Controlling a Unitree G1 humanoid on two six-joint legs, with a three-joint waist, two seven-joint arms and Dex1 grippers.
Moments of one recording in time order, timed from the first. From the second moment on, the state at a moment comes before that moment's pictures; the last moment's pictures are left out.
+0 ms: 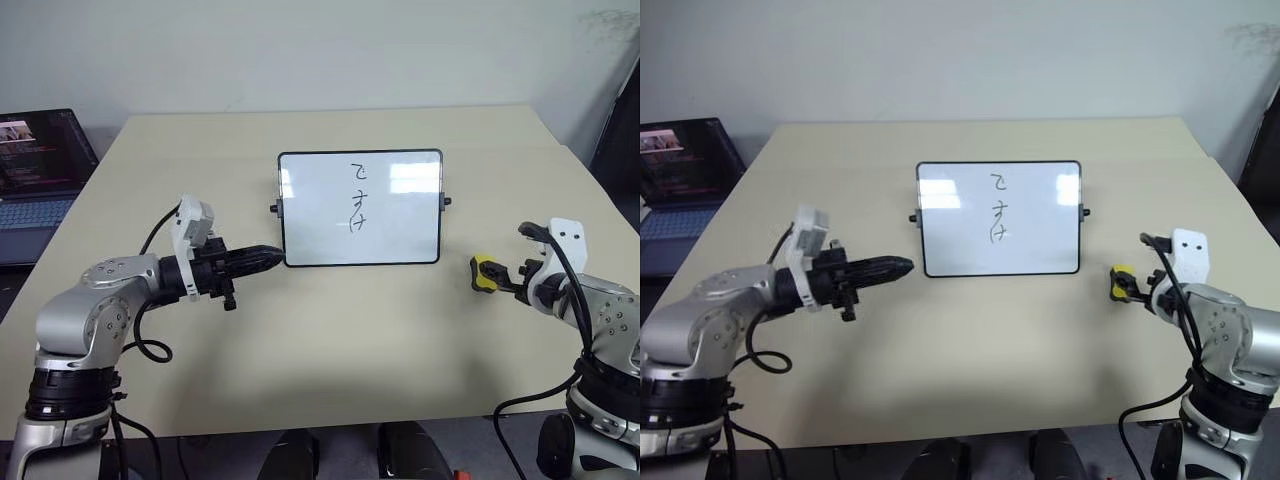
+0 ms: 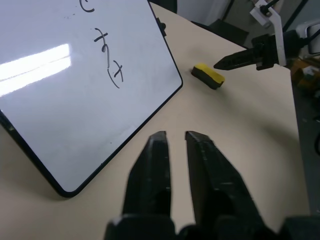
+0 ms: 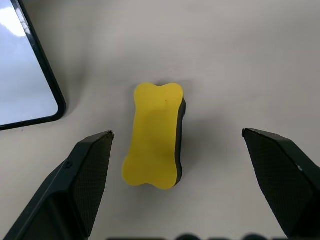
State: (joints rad) left arm -0.38 0.76 0.16 -0.14 -0.69 0.76 -1.07; right arm -0.47 -0.39 -0.49 -0.42 0.35 1.59 0.12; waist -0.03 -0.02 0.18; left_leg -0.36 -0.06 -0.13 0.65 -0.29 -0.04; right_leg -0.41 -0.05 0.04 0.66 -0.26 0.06
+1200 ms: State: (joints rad) left arm -0.50 0.76 0.01 0.08 -0.47 0.49 -1.24; right arm -0.57 -0.25 -0.41 -0.32 0.18 1.60 0.01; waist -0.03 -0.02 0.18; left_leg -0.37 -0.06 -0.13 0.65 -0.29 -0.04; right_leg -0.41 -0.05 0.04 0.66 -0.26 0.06
